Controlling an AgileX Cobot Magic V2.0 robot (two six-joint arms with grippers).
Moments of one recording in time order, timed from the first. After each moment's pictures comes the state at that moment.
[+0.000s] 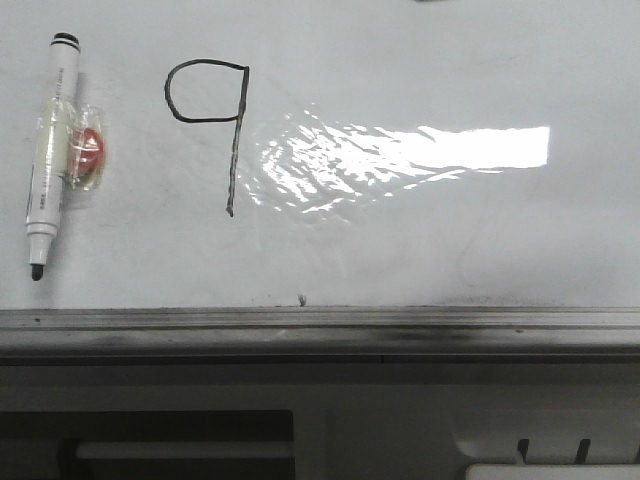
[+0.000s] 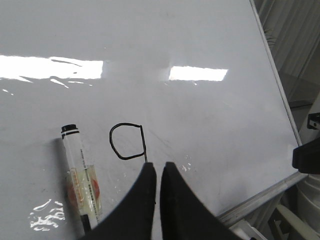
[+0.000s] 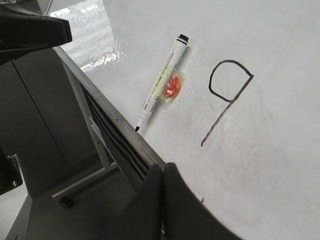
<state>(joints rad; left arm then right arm) -0.73 0.36 -0.28 -0.30 0.01 0.04 0.93 0.78 -0.53 -0.08 0.09 0.12</state>
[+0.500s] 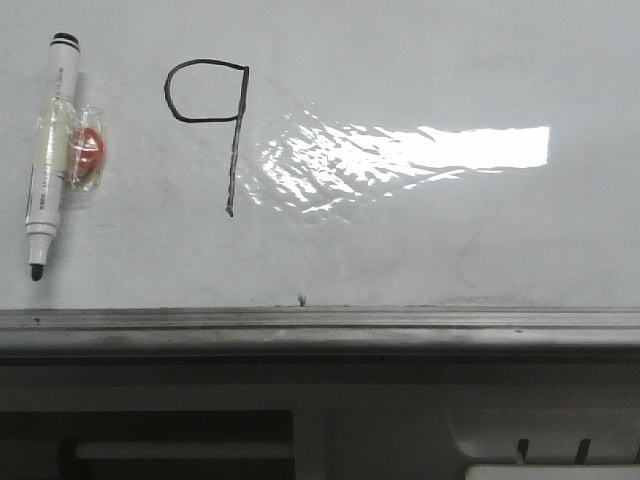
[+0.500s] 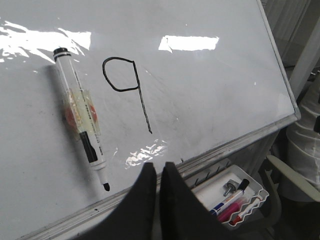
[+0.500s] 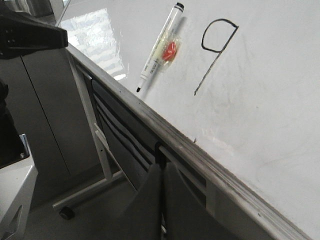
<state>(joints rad) -0.73 0.12 -0.17 -0.28 0.24 0.04 0.93 0.37 -0.18 -0.08 0.06 0.12</state>
